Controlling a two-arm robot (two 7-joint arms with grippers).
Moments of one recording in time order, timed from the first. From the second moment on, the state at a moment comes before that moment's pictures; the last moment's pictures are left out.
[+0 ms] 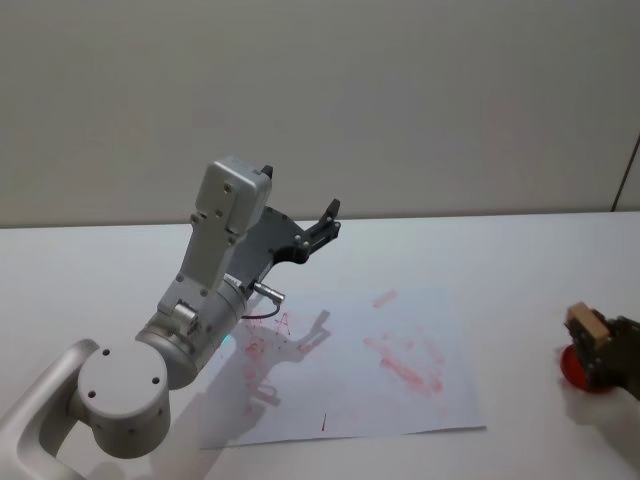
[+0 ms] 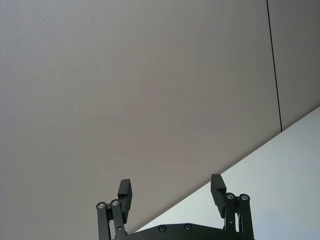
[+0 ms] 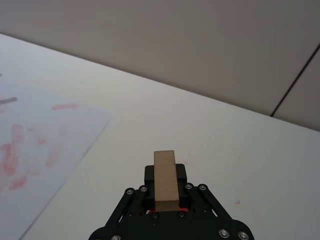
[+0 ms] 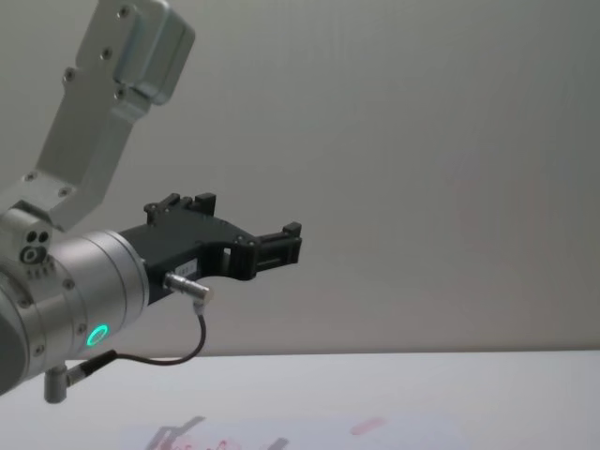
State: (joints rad) left arm -0.24 0.38 0.45 -1.63 -0.20 0.01 -0.01; right arm -0.13 0.47 -0.15 -1.74 0.22 0.21 0.17
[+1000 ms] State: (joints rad) left arm -0.24 0.38 0.45 -1.63 -0.20 0.01 -0.01; right arm 0.07 0.28 -0.28 -1.57 0.24 0.12 0.51
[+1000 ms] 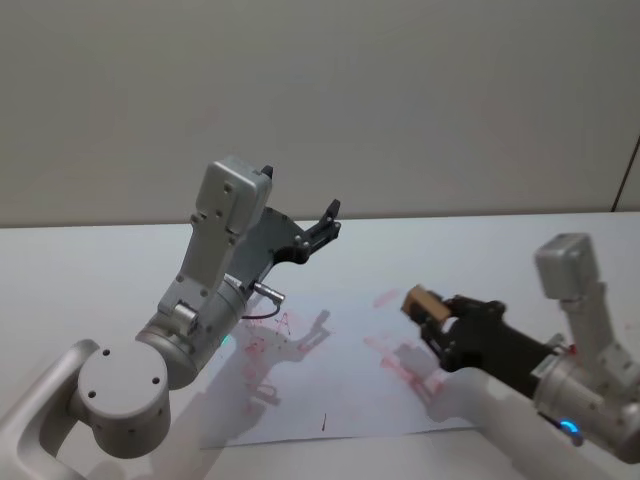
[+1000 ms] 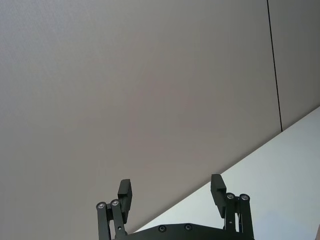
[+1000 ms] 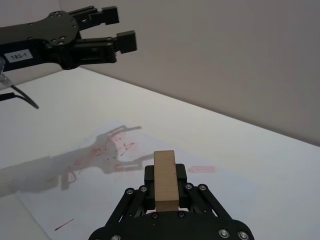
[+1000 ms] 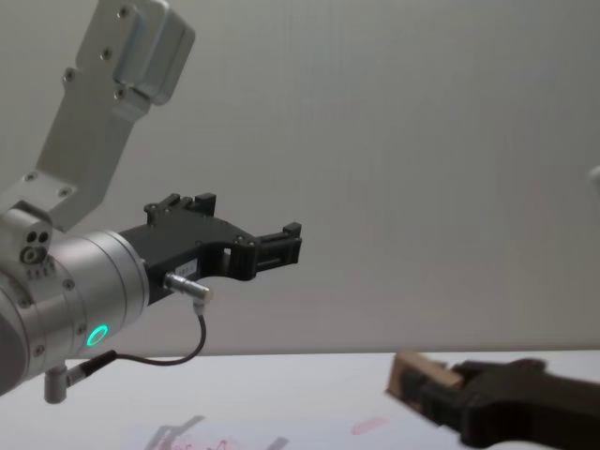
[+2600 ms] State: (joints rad) left arm -0.24 0.38 0.45 -1.63 -0.20 0.01 -0.01; right arm 0.13 0.21 -0.35 -1.48 0.21 0.15 0.50
